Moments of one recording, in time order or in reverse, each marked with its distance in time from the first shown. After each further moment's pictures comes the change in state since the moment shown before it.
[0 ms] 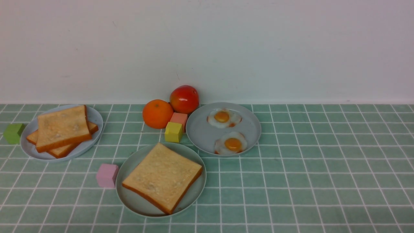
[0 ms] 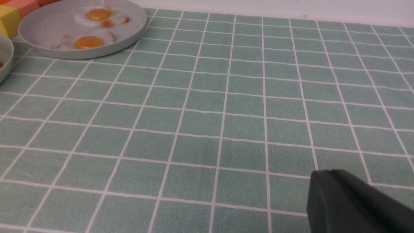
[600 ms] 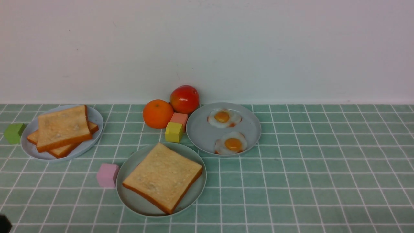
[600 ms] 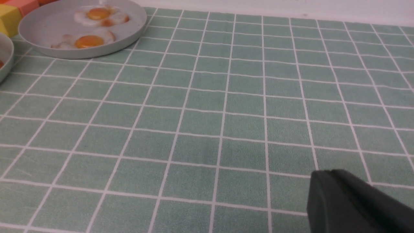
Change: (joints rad) right arm 0.000 0.000 0.000 0.000 0.002 0.000; left arm 0.680 -0.029 0.063 -0.321 -0.108 0.281
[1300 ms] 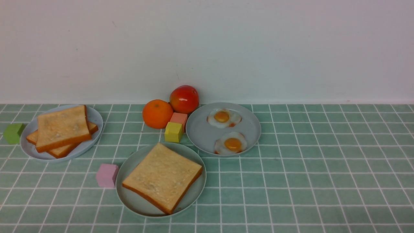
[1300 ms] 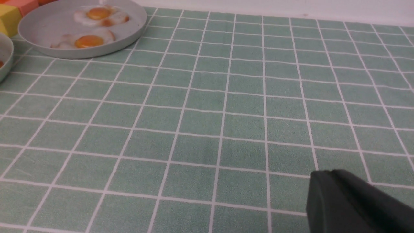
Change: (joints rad) right arm 0.000 0.000 0.000 0.000 0.000 0.000; left arm 0.036 -0.003 0.057 -0.007 0.156 -0.003
